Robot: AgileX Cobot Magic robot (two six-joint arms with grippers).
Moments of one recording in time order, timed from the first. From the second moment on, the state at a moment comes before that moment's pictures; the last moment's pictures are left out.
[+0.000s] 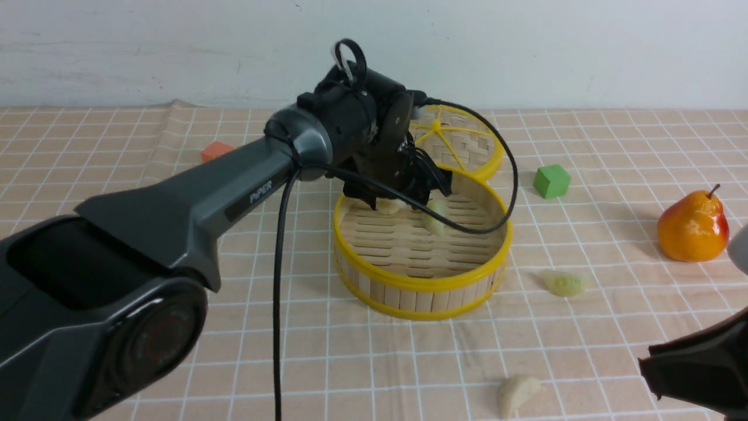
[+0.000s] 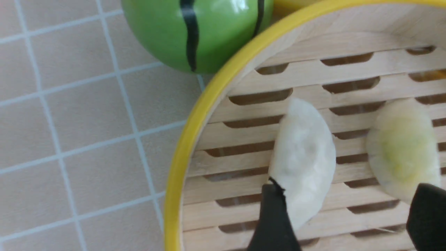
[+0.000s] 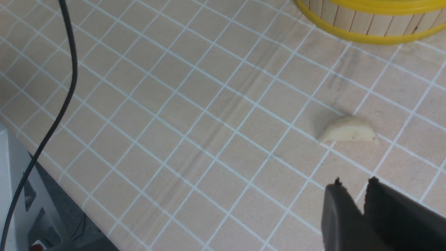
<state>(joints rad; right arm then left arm) 0.27 0.87 -0.81 0.54 0.97 -0.46 -0.57 2.32 -2.20 0.15 0.92 -0.42</state>
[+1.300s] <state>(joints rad) 0.55 1.70 -0.98 0.10 0.67 0.54 -0.56 0.78 -1.09 0.11 1.05 -0.28</state>
